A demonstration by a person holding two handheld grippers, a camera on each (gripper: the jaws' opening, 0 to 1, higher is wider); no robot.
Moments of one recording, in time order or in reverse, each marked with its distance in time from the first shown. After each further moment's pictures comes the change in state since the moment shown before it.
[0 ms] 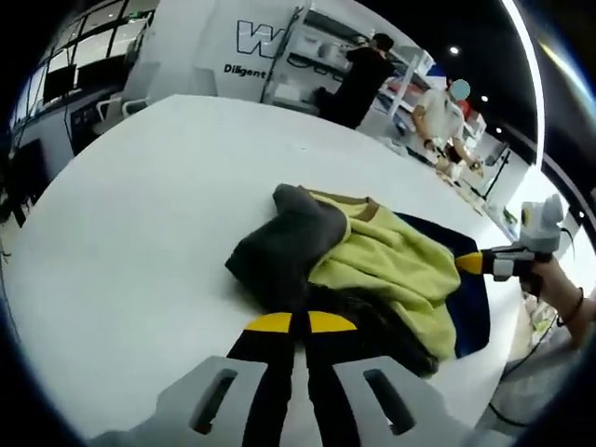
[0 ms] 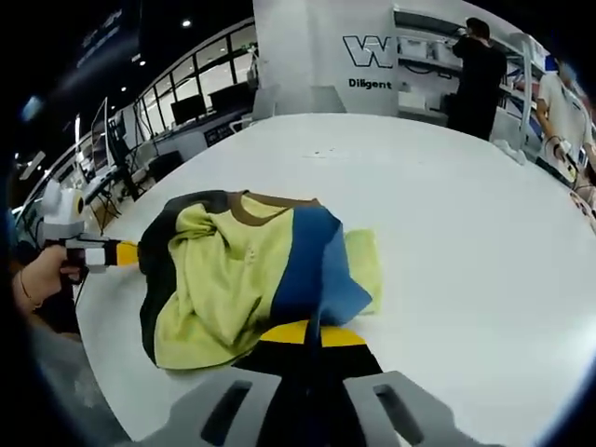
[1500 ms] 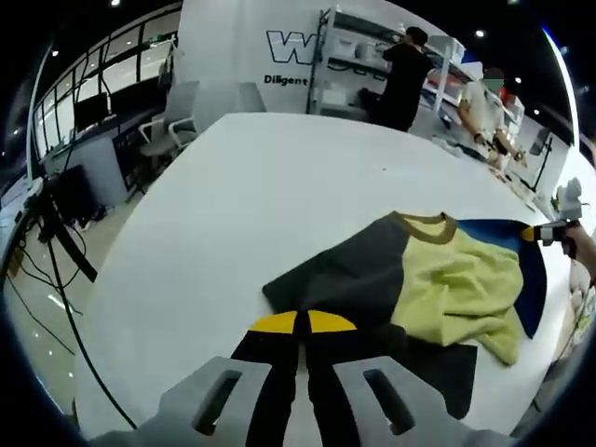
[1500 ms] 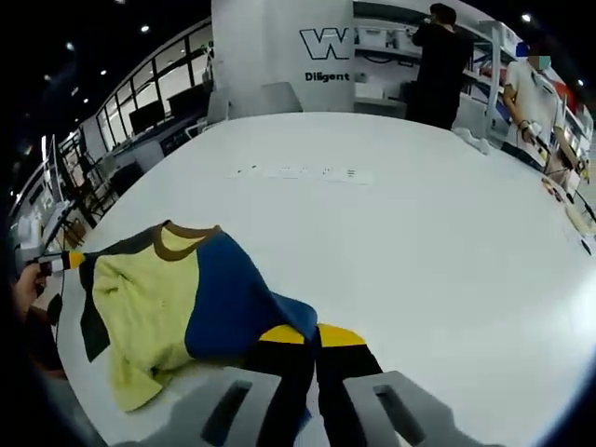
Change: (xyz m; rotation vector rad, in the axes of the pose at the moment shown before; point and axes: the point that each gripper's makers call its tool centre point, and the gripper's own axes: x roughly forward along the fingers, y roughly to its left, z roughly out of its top) left arm -0.026 0.103 0.053 0.062 -0.007 0.260; right arm 0.004 -0.108 0.046 0.096 0.030 -0.178
